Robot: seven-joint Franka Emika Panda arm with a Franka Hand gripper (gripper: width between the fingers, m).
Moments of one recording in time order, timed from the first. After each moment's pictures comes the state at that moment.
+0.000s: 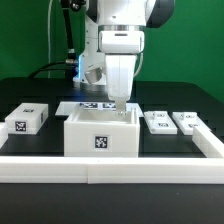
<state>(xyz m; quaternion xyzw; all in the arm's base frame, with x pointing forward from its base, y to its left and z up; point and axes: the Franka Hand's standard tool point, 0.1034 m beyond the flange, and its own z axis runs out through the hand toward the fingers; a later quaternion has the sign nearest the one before) 0.465 0.010 0.035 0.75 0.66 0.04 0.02</state>
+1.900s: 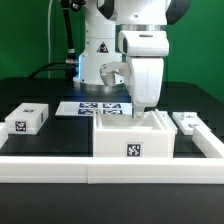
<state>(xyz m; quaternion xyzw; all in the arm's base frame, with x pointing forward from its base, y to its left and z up) 0.495 0.039 0.039 0.71 0.70 0.02 0.01</state>
